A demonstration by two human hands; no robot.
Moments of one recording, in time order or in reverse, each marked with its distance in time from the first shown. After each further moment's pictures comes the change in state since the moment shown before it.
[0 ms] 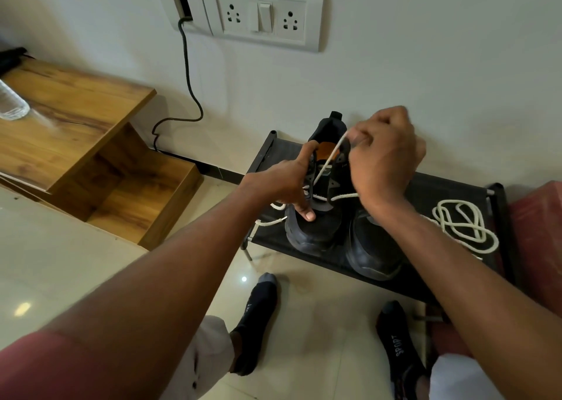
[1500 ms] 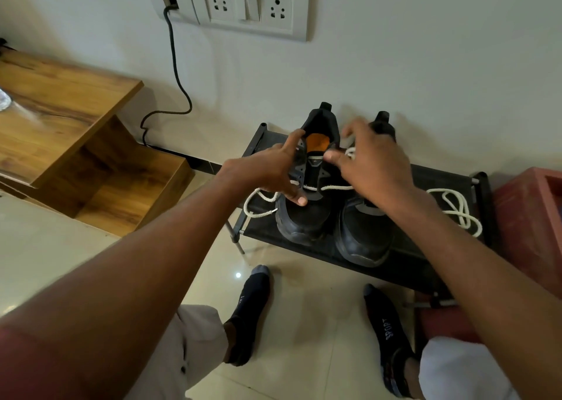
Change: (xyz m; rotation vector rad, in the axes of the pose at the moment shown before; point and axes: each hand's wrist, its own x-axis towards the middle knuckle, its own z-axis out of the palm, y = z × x) left_hand -0.003 -0.002 -0.007 0.110 0.026 0.088; right_hand -0.002 0.011 -0.035 -0.195 -0.543 -0.081
